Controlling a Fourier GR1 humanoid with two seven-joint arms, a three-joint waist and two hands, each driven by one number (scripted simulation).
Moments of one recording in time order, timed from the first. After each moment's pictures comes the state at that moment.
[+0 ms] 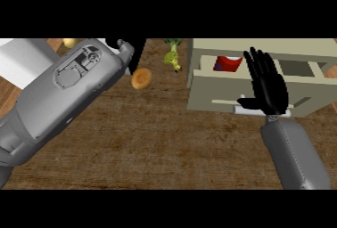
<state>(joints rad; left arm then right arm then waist) -1.22 0.37 -0.63 -0.96 0.57 0.79 0.23 -0.50 -0.18 -0.05 -1.04 1.19 -0.47 -0.12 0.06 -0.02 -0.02</state>
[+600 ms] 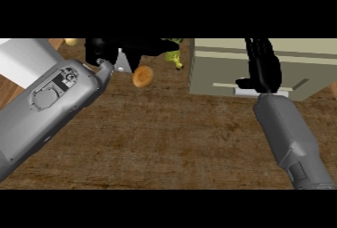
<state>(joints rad) -1.06 0.47 -0.63 -1.16 0.54 0.79 0.28 -0.78 -0.19 -0.17 -0.63 1.22 -0.67 -0.11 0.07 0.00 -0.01</state>
